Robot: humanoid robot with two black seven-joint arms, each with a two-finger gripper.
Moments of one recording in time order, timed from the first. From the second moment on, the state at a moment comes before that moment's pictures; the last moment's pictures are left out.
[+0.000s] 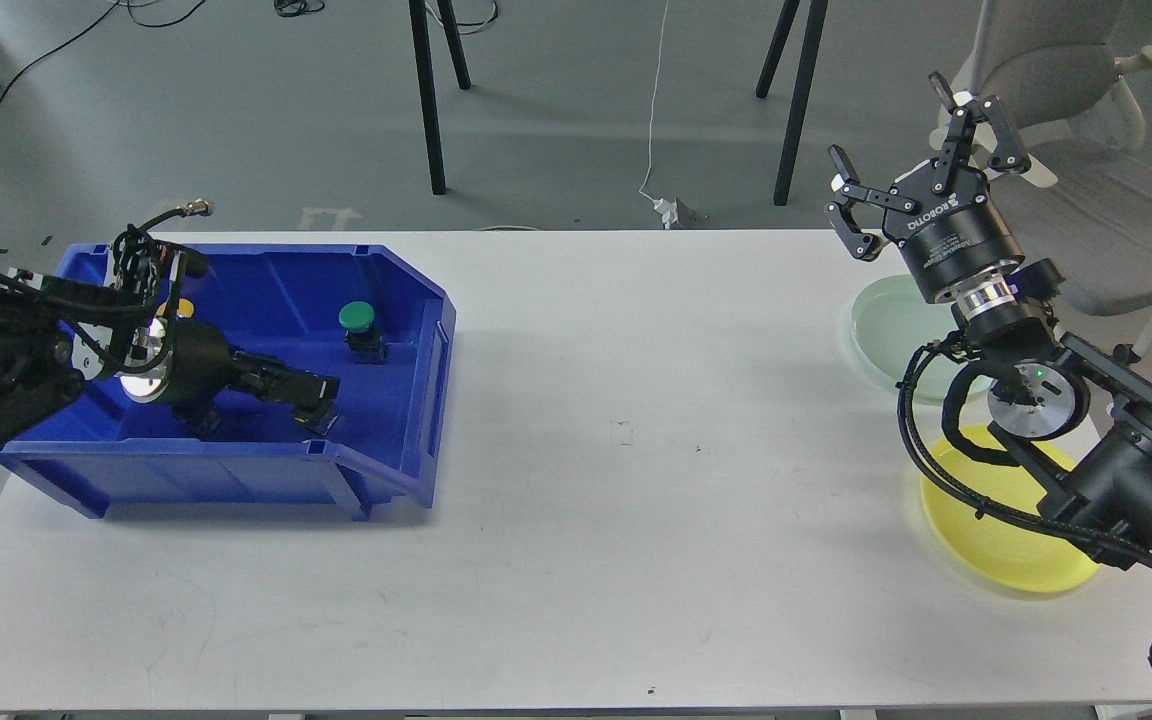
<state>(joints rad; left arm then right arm) -1.04 0.66 0.08 -0.80 1.48 -0.43 -0.49 0.70 -0.36 0.72 0.84 0.02 0.49 0.49</state>
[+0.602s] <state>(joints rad) -1.01 0.62 0.08 -0.74 1.49 -0.40 -0.49 0.69 -0.36 0.73 0.84 0.02 0.49 0.49</state>
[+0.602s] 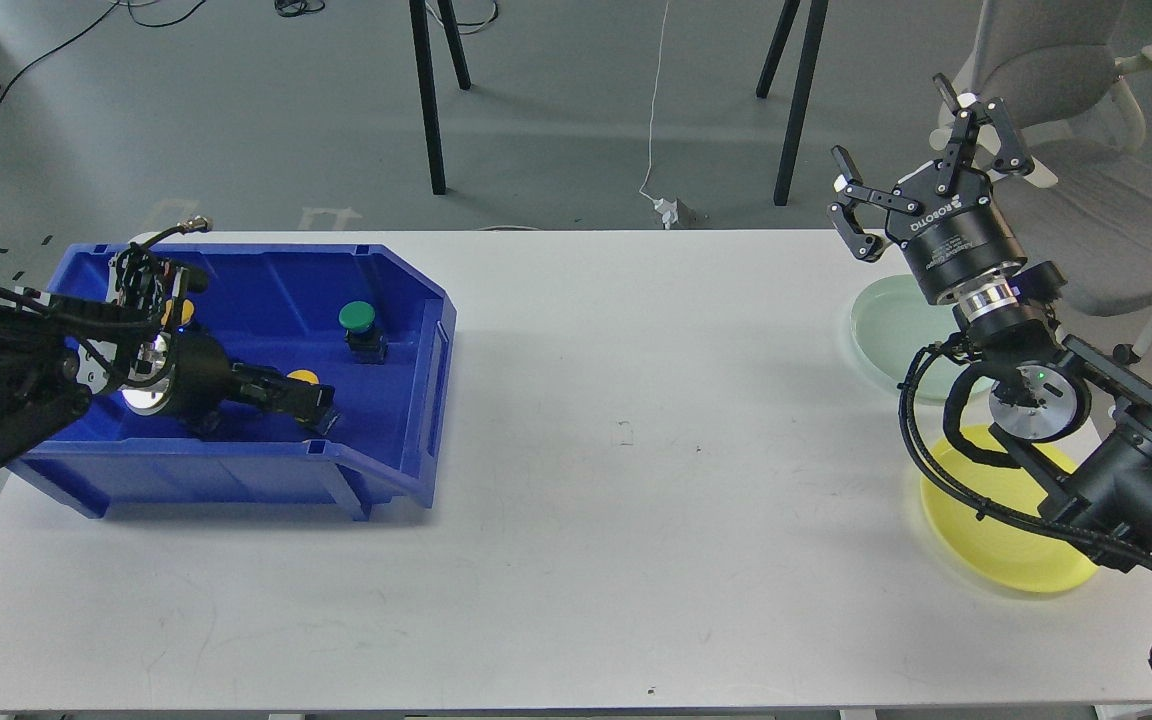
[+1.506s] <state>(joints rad) -1.07 0.73 0.04 -0.85 1.48 -0.42 -0.49 0.68 -0.35 0.81 0.83 0.02 0.49 0.49</state>
